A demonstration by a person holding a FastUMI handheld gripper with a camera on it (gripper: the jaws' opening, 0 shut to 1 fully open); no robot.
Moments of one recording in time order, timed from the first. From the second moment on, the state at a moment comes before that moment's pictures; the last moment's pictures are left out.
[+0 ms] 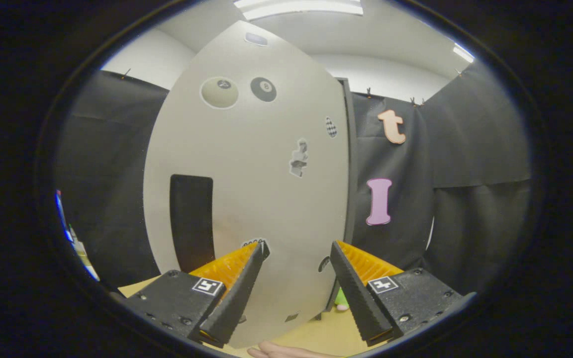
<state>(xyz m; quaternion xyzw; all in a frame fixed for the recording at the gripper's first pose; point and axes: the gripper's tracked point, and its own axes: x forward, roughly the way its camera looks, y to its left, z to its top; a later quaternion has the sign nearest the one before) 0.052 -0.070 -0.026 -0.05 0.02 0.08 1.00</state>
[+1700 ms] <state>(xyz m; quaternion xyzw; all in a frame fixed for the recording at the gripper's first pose) -0.251 -0.056 -0.041 -0.01 -0.04 0.06 1.00</state>
